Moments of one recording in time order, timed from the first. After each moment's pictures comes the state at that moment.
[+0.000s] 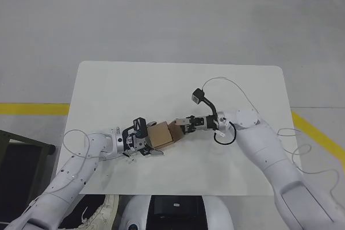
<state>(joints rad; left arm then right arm) 0.98 -1.04 -0.96 -1.18 1.49 -0.93 0.36 -0.61 -1.34 0.85 -0.80 0.50 -0.49 1.31</state>
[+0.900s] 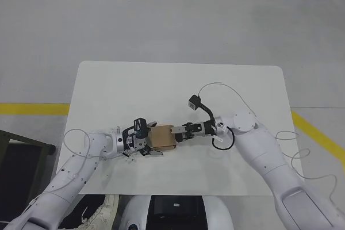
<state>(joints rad) 0.97 -1.04 -0.96 -1.17 1.52 -0.94 0.38 -0.66 -1.33 0.87 -0.88 0.43 -0.42 1.32</state>
